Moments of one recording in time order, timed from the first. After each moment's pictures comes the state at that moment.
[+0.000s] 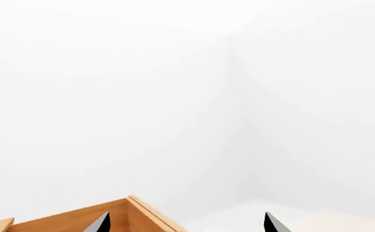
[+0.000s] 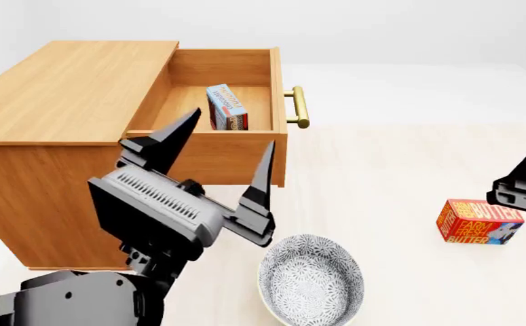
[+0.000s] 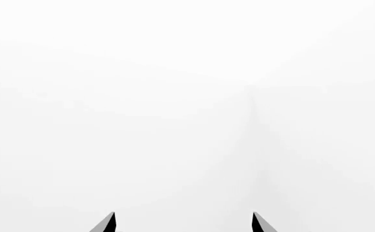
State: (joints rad) left arm -1.15 -0.80 1.53 0.46 -0.78 0.32 -0.82; right arm 0.08 0.45 0.32 -0.82 0.35 0.34 0.35
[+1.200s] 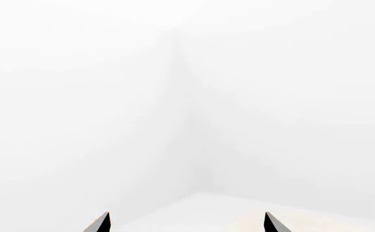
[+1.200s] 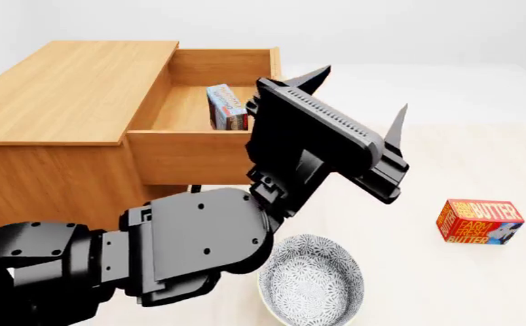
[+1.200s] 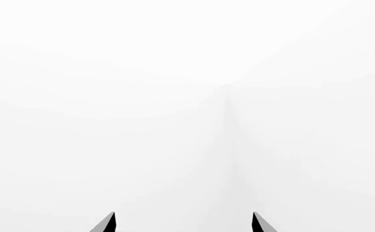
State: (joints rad) left arm -1.35 -0.33 1.47 0.14 -1.01 0.16 -0.63; right arm -0.06 0.46 0.53 -0.82 0.44 0.26 0.32
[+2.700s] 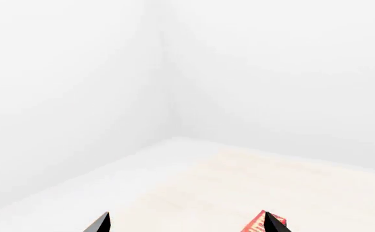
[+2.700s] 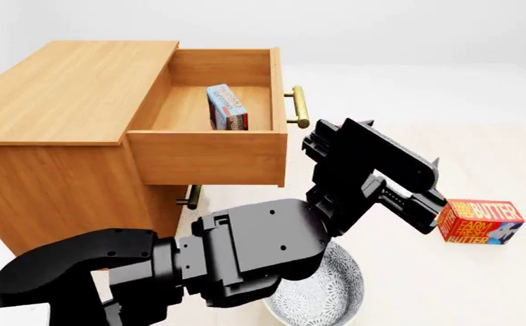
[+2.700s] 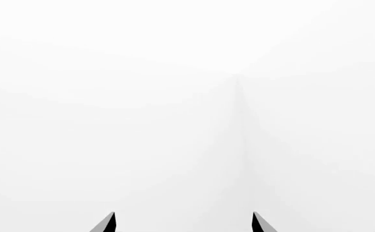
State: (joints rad) left arm -1.28 -0.08 1.51 -0.16 -1.10 0.07 -0.50; right arm -0.07 0.45 0.50 -0.77 0.46 0.22 0.30
